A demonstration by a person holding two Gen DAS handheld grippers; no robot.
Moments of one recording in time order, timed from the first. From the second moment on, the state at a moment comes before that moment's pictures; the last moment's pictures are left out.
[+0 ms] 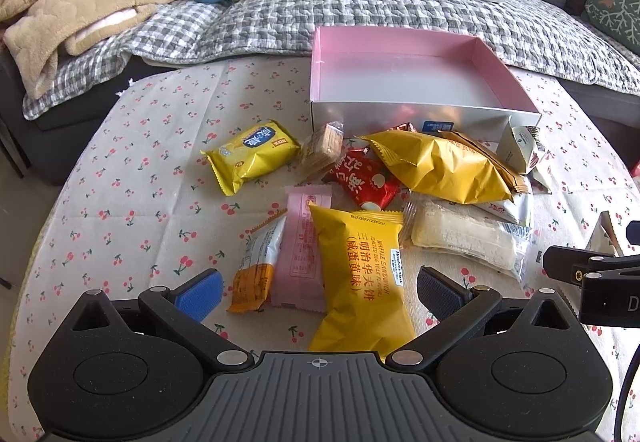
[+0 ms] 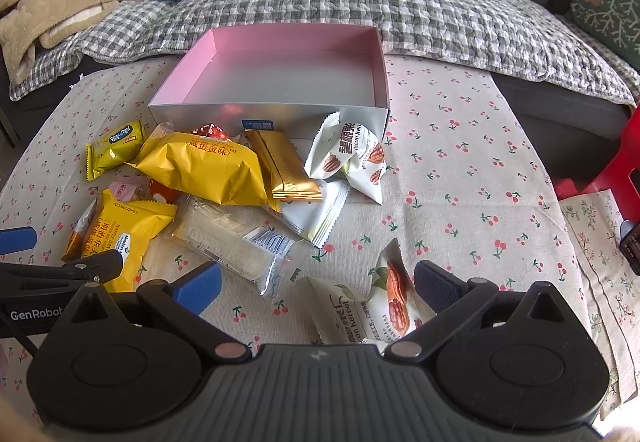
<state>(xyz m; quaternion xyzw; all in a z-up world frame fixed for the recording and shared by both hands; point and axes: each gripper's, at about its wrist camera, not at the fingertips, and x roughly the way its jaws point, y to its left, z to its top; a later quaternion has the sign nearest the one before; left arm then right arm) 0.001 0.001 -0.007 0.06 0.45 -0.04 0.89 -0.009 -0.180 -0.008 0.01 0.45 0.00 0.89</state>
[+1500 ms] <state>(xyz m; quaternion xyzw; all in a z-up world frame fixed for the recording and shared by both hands) -0.001 -0.003 -0.006 0.06 0.45 -0.04 0.89 -0.009 -0.177 -0.008 0.00 0.46 0.00 0.89</state>
